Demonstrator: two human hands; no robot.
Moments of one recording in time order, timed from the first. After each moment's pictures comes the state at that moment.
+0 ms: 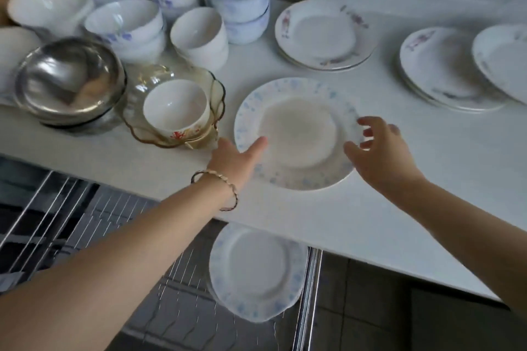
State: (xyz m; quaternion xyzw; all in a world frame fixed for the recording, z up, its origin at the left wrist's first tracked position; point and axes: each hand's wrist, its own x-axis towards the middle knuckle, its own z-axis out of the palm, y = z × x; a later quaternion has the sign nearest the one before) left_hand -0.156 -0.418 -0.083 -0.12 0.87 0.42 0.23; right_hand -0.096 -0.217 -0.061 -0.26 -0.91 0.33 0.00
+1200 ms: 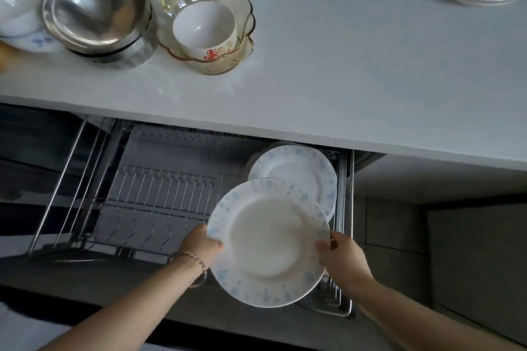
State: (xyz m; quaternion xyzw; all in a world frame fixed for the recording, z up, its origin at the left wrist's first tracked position) left_hand 0.025 -0.614 -0.188 -0.17 0.87 0.23 0.40; right_hand 0.130 -0.395 -0.182 -0.41 -0.76 0.44 -0.25
